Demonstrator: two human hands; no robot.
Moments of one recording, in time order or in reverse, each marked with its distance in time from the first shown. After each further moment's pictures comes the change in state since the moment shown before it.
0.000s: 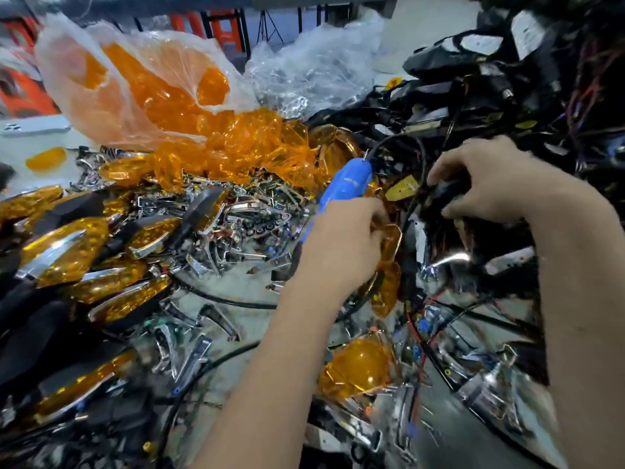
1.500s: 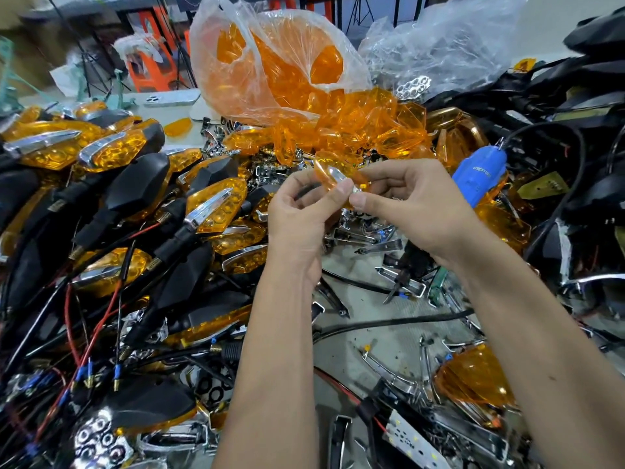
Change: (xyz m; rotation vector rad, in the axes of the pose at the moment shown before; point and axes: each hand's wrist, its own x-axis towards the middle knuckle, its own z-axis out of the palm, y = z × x) left_hand -0.048 -0.123 -0.081 -1.239 0.520 -0.259; right_hand -0.005 -0.181 0.097 1.147 -0.058 -0.496
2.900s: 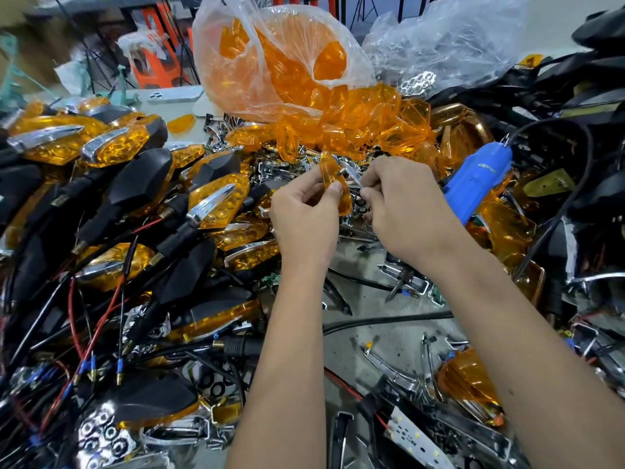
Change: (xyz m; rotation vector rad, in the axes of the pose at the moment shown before) left_hand -0.001 -0.007 0.006 0.528 0.189 0.293; right_hand 0.000 -0.012 0.025 -0.623 0.080 -0.095
